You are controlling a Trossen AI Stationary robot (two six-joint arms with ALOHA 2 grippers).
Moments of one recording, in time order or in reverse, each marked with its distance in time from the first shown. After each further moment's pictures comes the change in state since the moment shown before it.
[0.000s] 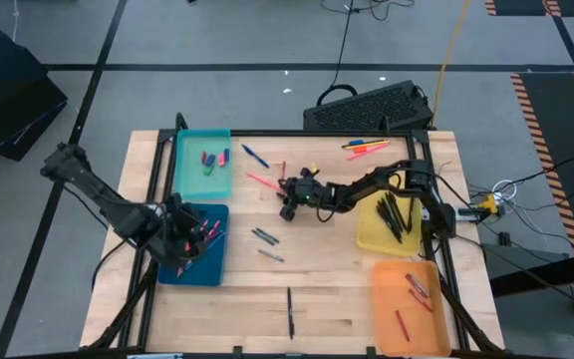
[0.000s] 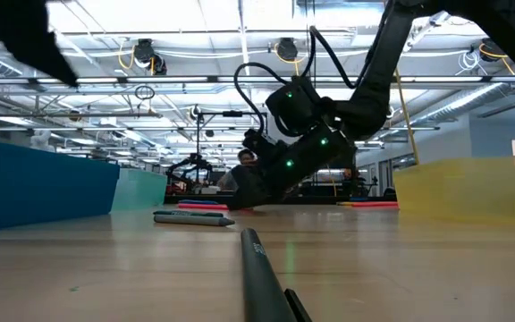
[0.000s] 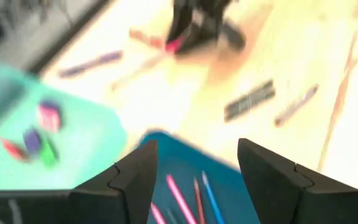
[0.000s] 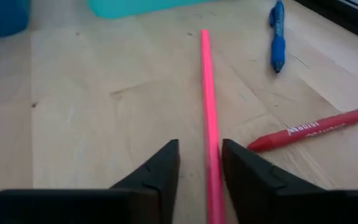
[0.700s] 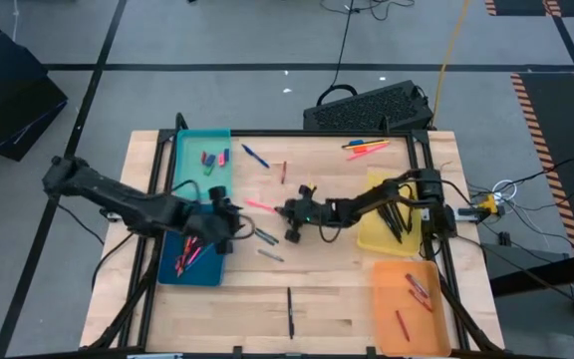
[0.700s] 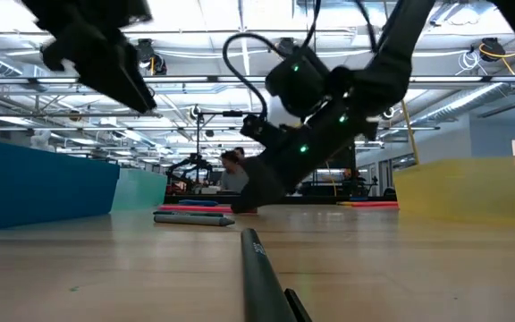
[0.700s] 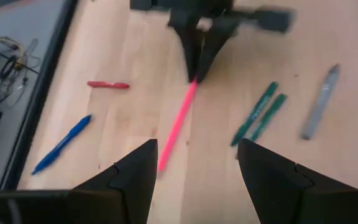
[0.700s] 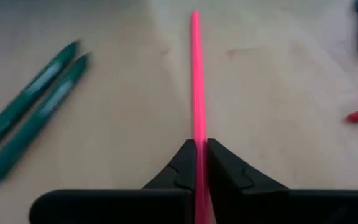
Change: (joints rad) left arm 0.376 0.197 -0.033 0.540 0.249 0.887; right arm 0.168 -0.113 -0.007 -0.169 0.013 0.010
